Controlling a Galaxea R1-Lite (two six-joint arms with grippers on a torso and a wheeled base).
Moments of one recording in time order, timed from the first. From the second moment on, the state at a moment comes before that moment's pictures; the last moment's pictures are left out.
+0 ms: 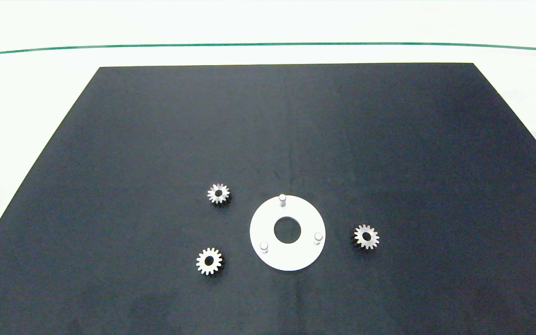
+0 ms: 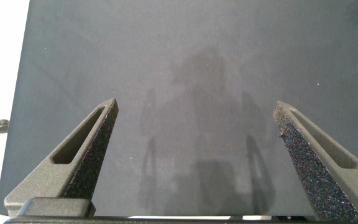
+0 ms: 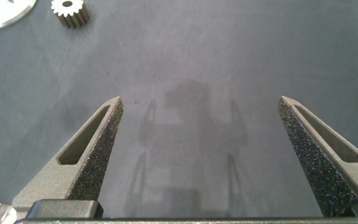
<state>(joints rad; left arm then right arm) 0.10 0.17 -0.01 0.01 -0.05 0.15 0.01 0.14 -0.10 0.02 0.06 -0.13</state>
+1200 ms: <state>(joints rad) 0.30 0.54 -0.98 0.87 -0.05 0.22 0.12 0.47 -0.56 0.34 0.08 -0.16</state>
